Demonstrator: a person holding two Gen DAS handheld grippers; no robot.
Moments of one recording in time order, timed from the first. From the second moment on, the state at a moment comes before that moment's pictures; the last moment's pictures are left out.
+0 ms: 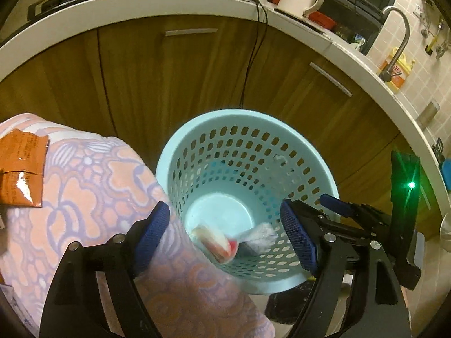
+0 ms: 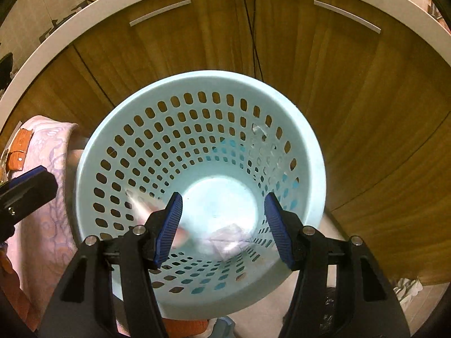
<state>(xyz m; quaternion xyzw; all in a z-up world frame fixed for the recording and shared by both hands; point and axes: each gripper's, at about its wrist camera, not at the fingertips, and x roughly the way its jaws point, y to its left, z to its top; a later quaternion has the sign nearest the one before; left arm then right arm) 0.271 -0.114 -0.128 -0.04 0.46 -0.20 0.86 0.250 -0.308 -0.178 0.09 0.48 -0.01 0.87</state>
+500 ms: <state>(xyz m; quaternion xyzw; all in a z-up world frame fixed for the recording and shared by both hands) 0.214 -0.041 -0.074 -0.08 0.40 -0.18 0.90 0.206 -0.247 -0.087 0.08 0.39 0.05 0.91</state>
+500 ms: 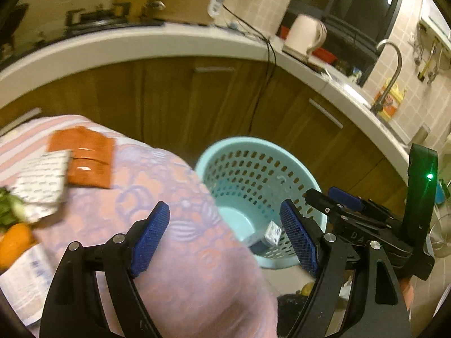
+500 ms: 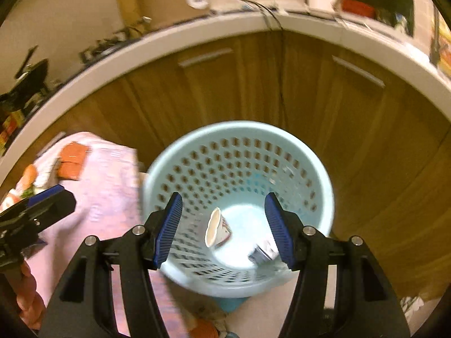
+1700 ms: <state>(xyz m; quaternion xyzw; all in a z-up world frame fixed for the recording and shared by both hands) 0.108 0.269 -0.043 -0.10 0.34 0.15 0.92 0.156 -0.018 -0.074 -0.01 0.37 0.28 0.89</state>
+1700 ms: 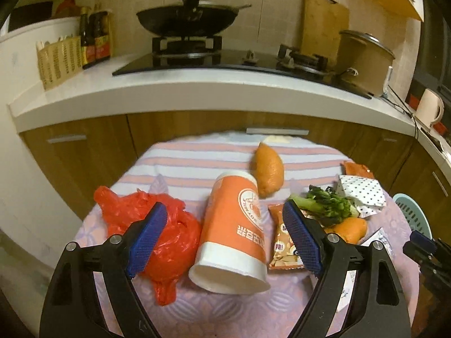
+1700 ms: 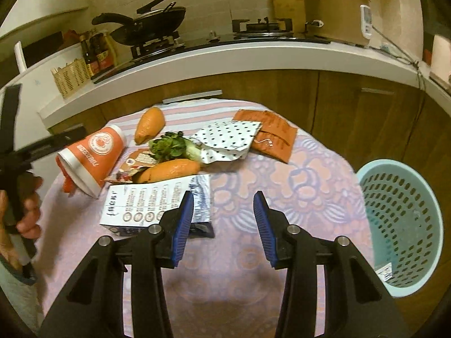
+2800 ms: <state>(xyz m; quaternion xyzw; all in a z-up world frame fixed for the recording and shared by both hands) 0.109 0.254 -0.072 -0.11 0.38 0.10 0.91 0.080 0.027 -0.082 -0.12 0.39 0.40 0.82</state>
